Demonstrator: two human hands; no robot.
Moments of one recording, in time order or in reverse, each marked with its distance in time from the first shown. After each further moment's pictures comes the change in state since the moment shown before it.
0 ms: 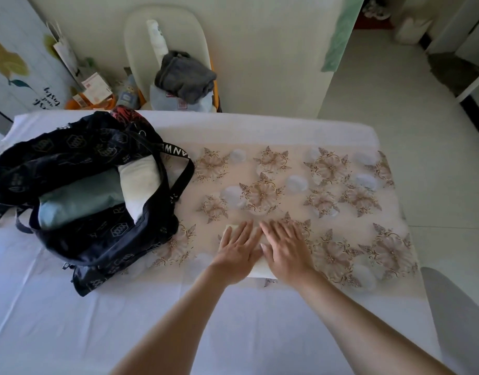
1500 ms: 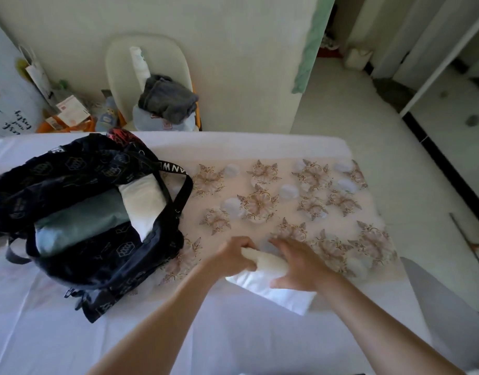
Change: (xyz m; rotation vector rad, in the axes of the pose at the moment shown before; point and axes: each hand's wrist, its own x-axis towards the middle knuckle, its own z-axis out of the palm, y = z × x) left_hand -0.021 -0.021 -0.064 -0.695 -0.184 -0.180; right_hand -0.027 -0.028 -0.061 0.252 -0.368 0.156
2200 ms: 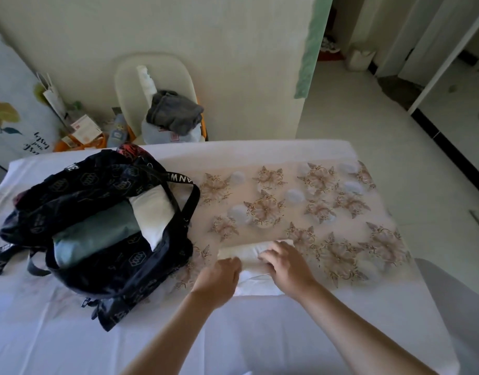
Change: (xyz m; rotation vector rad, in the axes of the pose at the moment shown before) left_hand -0.047 -0.038 -0.014 0.699 0.193 0.221; right_hand 0.028 -0.025 0.042 -0.078 0.471 -0.204
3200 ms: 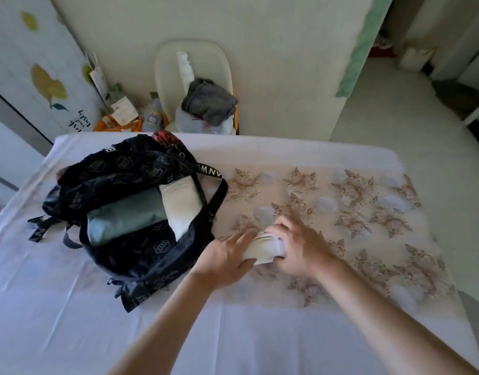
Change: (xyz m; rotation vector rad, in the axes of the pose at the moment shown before) left_hand 0.010 -0.029 -0.048 0.062 0.320 0.201; right_hand 0.079 -0.031 -0.066 0.003 -0.246 -0.122
